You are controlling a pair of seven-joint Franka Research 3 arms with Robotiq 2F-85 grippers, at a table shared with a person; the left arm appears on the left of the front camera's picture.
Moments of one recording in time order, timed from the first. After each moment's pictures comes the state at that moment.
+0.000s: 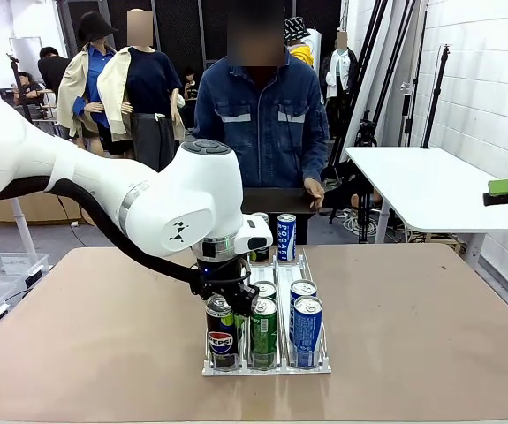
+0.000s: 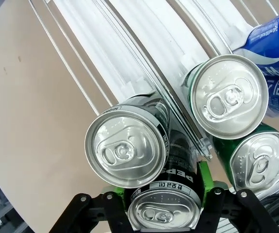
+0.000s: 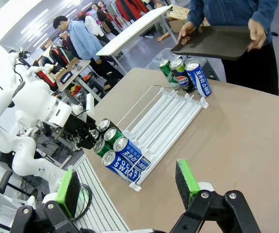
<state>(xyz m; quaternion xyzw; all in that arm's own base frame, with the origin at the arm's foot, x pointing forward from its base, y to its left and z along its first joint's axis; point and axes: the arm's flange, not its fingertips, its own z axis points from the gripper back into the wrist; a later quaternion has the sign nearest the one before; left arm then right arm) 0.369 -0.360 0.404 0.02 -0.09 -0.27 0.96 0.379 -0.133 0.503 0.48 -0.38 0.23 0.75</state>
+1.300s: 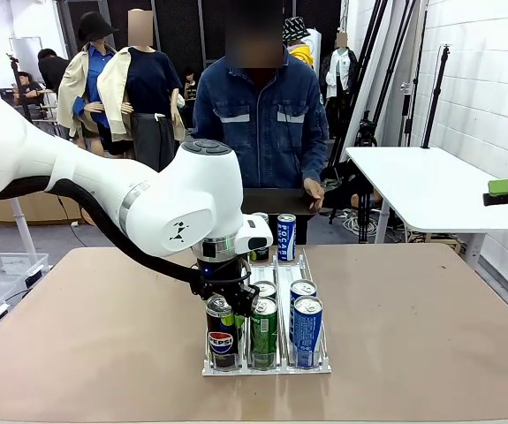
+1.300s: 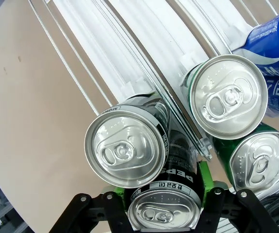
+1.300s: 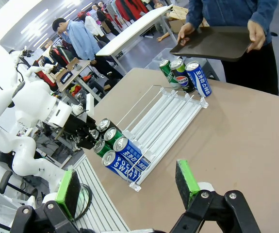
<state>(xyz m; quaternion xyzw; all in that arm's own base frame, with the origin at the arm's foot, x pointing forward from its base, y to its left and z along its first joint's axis) 0.369 -0.360 0.404 0.02 -0.09 -0.27 0.96 0.379 -0.133 0.503 0.48 -0.38 0.23 0.75</state>
